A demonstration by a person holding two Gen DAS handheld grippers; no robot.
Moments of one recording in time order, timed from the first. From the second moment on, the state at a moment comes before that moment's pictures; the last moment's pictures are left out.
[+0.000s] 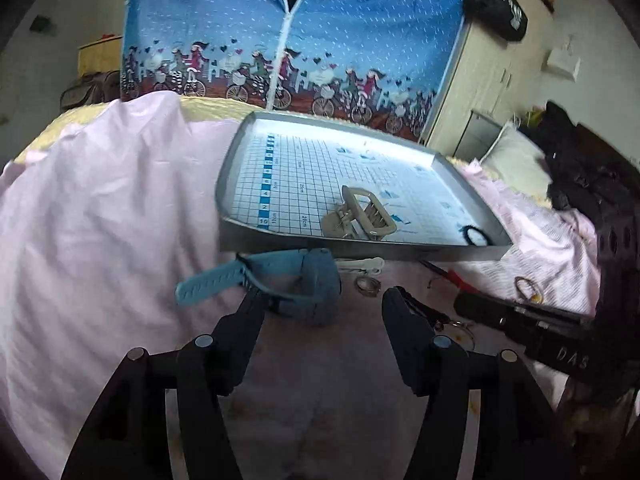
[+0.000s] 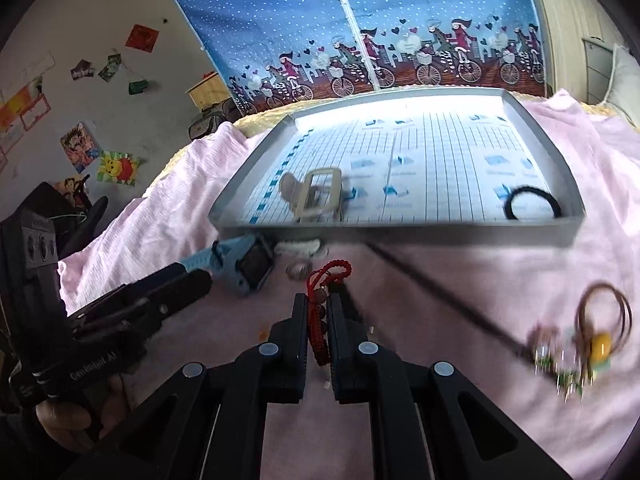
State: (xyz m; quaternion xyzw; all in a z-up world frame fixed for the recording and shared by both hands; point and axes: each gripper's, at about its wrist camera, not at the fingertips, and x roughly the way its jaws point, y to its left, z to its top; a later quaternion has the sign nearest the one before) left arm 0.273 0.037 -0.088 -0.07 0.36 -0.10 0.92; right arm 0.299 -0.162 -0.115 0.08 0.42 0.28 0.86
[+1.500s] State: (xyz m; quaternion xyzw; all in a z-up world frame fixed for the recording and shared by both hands) left arm 0.343 0.006 -0.055 -0.13 0.32 -0.07 0.94; right arm 0.370 -0.217 -0.108 0.15 0.37 0.26 0.88
